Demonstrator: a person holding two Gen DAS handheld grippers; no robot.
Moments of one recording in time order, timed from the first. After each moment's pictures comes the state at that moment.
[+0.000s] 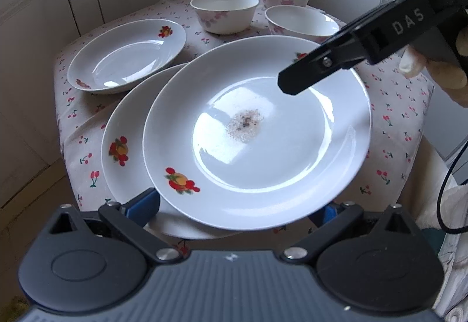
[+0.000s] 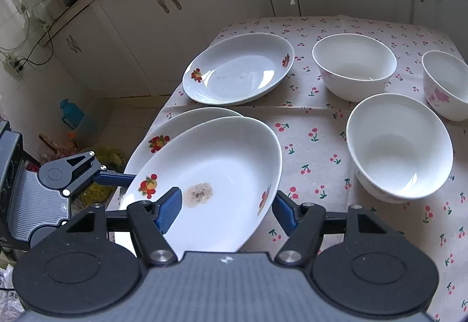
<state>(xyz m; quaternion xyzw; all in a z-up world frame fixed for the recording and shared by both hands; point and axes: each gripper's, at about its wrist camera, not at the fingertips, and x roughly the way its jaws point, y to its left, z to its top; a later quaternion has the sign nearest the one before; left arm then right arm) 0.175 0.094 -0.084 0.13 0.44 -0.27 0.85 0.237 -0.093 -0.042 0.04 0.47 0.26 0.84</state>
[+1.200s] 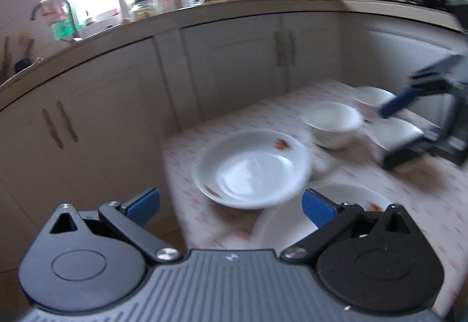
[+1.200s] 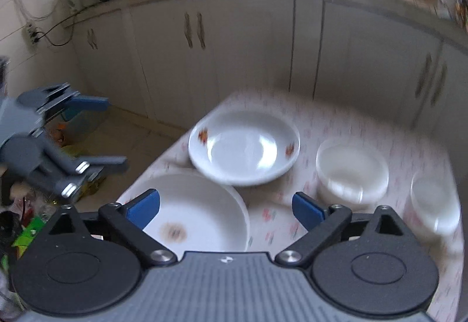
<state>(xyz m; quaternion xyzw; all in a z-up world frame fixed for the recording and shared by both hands) 0.234 0.156 -0.005 0.13 0.27 -0.13 0.94 0.257 -0.066 0.011 -0.09 0.35 0.30 0.89</state>
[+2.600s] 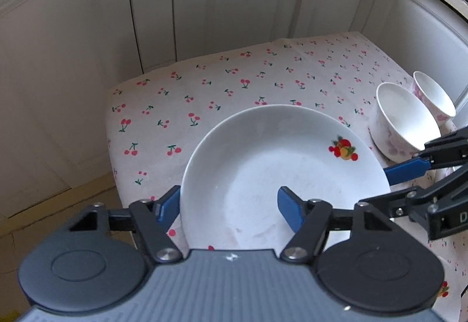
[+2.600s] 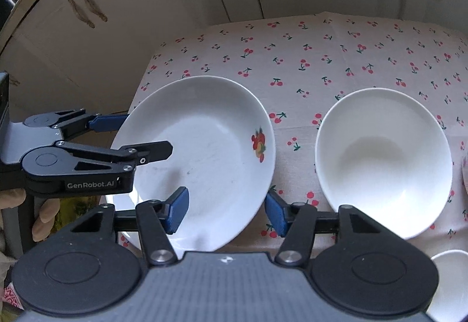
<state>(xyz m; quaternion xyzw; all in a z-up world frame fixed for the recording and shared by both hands) 0.443 0.153 -0.086 0.06 0.46 -0.20 0.86 0.423 -0.044 -0.062 0.08 0.54 0.16 0.82</state>
